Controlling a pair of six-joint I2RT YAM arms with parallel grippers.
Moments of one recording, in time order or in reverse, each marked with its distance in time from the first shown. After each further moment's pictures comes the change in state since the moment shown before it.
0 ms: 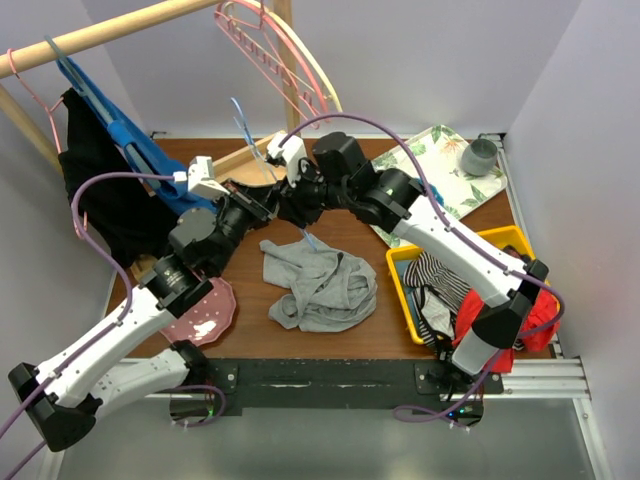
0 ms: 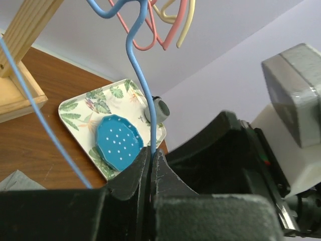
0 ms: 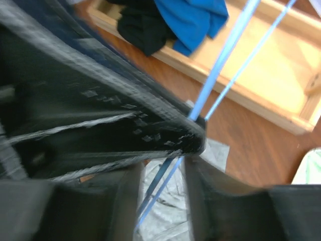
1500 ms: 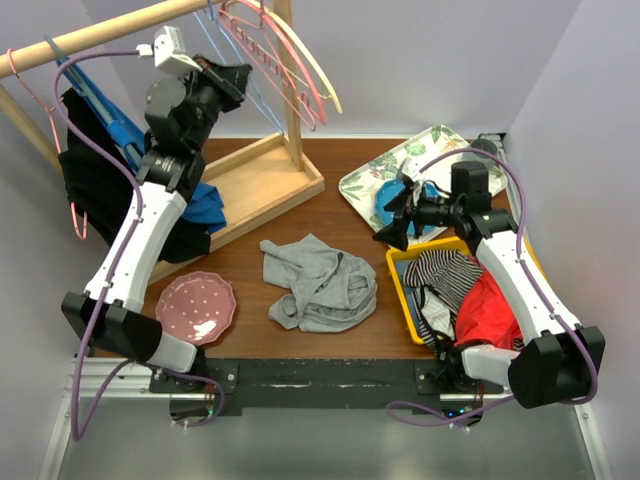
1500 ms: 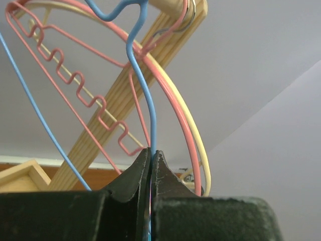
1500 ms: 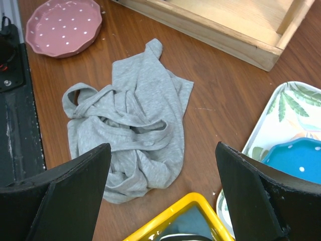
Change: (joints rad) left arm 0.478 0.581 0.728 0.003 0.357 0.205; right arm -0.717 -0.440 -0.799 0.252 -0.745 -0.360
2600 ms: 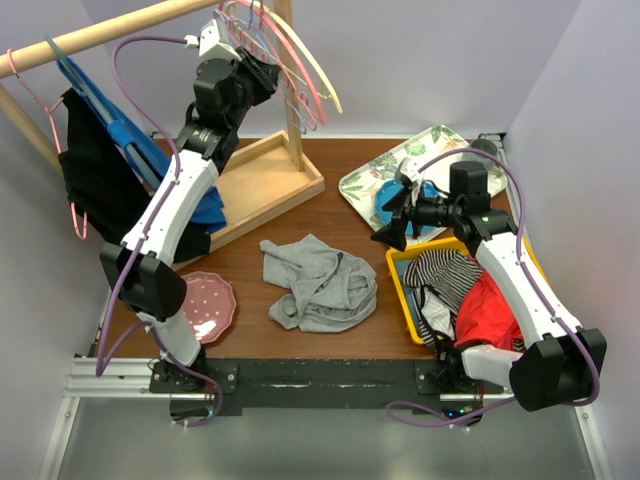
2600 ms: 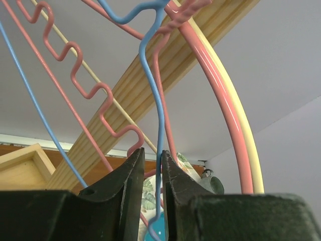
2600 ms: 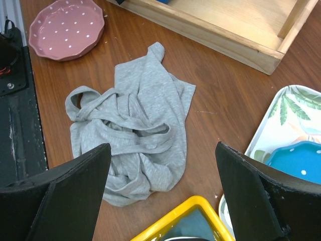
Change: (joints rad) left arm -0.066 0.280 0.233 -0.120 -0.094 0.005; right arm 0.018 -0.011 0.000 0.012 0.008 0.024
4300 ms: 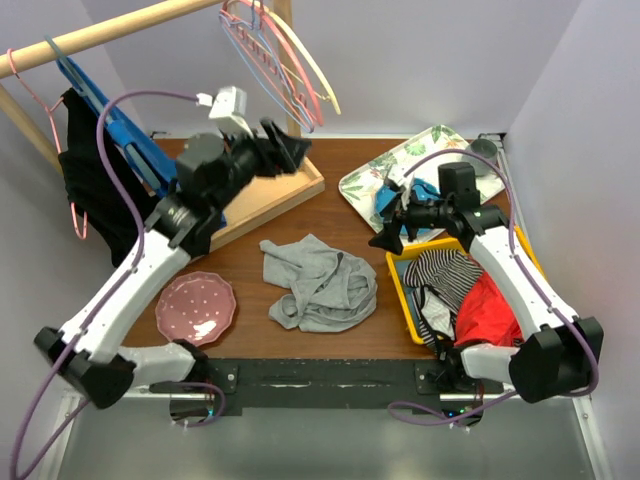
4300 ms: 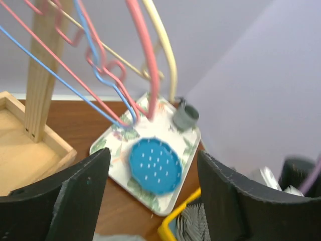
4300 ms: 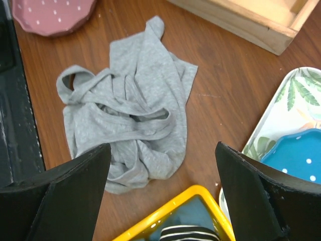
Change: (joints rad) left arm -0.237 -0.529 -0.492 -0.079 0.059 0.140; right arm 0.044 0.045 0.031 -0.097 0.084 -0.078
